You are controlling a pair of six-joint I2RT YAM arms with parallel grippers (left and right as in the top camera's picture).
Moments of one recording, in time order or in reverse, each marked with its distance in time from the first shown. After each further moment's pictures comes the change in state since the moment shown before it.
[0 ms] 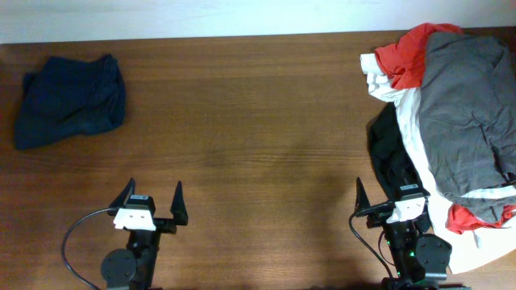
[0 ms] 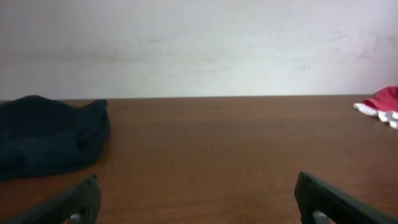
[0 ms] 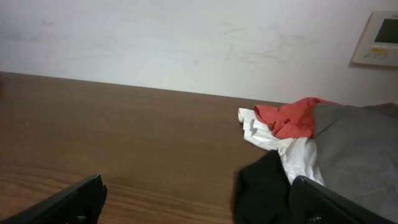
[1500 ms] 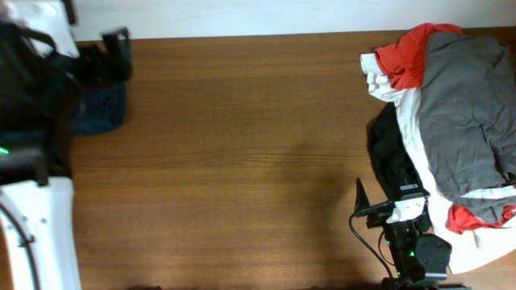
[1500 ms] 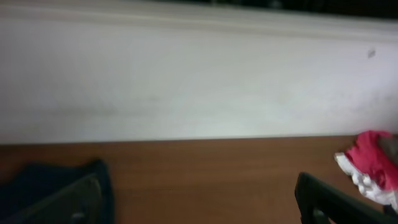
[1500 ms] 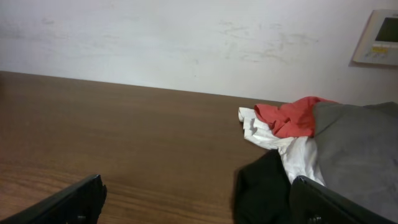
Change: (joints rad) left arm 0.092 1.337 1.664 -0.624 0.140 0.000; right arm 0.000 0.003 0.000 -0.001 0.000 0.000
